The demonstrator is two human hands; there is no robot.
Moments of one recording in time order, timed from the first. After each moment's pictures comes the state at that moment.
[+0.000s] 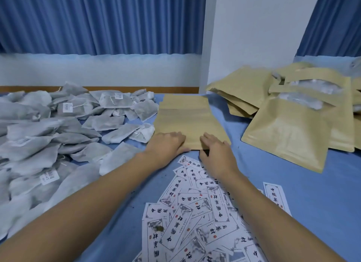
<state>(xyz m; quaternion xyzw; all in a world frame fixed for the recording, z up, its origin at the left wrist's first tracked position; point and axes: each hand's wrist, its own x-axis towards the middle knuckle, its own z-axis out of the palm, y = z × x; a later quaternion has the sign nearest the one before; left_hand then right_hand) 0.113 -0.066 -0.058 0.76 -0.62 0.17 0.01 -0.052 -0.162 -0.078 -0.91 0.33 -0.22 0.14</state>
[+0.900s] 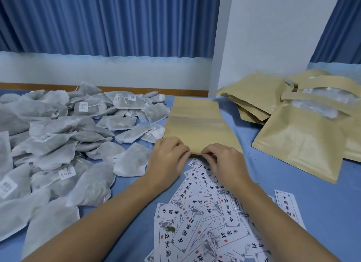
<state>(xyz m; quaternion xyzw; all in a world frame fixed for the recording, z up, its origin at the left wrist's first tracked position) 0.086 -0.008 -0.067 0.68 -0.59 0.28 0.34 -0.058 -0.144 -0.074 -0.90 0.19 -0.36 0.12</state>
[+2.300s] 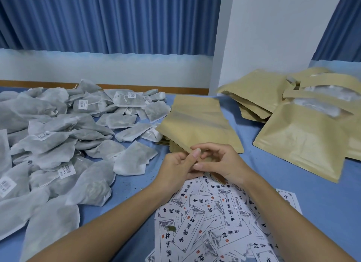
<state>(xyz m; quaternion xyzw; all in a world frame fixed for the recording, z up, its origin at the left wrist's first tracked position) 0.044 -0.003 -0.068 0.52 -0.30 -0.39 0.70 -0.062 -0.145 -0.061 -0.77 0.11 -0.21 0.59</state>
